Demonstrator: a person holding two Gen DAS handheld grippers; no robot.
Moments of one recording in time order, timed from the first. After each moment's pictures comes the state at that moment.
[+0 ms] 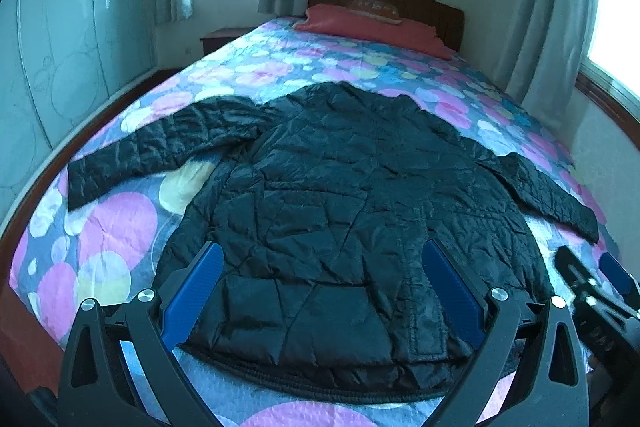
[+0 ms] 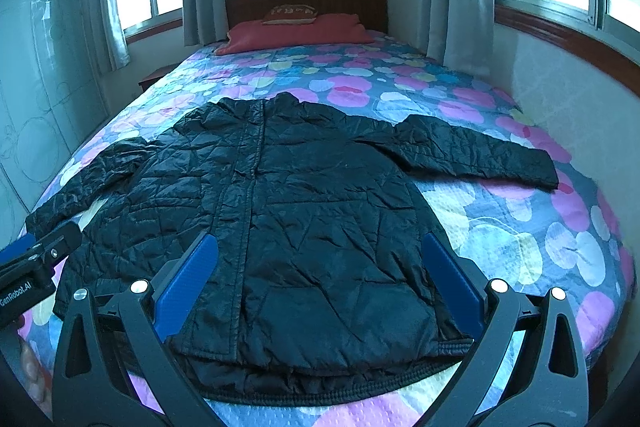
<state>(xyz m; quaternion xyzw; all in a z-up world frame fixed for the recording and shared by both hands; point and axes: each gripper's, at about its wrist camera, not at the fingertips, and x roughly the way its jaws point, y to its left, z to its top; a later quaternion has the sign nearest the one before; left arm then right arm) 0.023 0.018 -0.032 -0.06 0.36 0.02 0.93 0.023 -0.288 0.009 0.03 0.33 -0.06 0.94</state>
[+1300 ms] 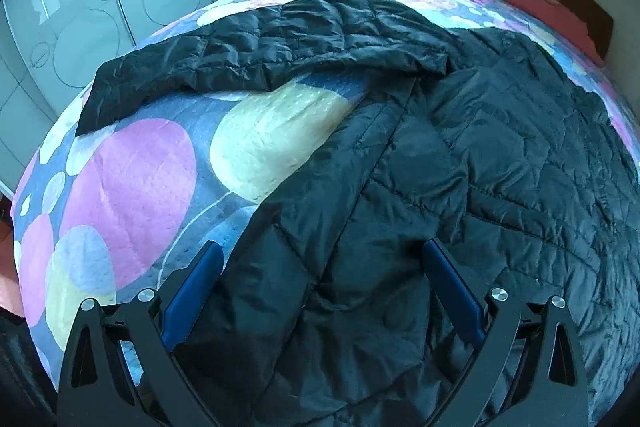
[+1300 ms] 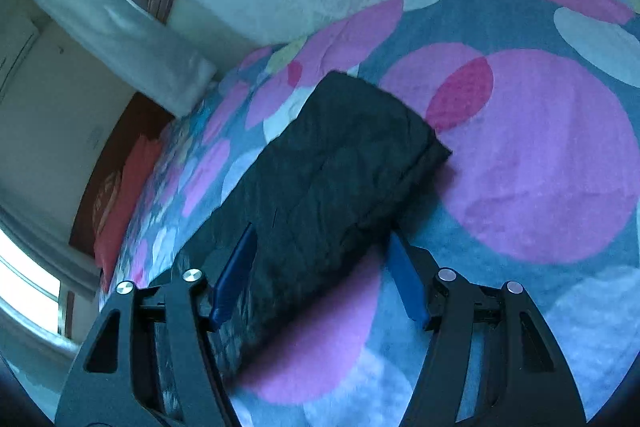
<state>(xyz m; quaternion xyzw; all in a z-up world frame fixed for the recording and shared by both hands) 0.165 0.127 -0.150 -0.13 0.47 0.23 0.84 0.144 -0.714 -0.138 0.45 0.20 -0.31 0.81</state>
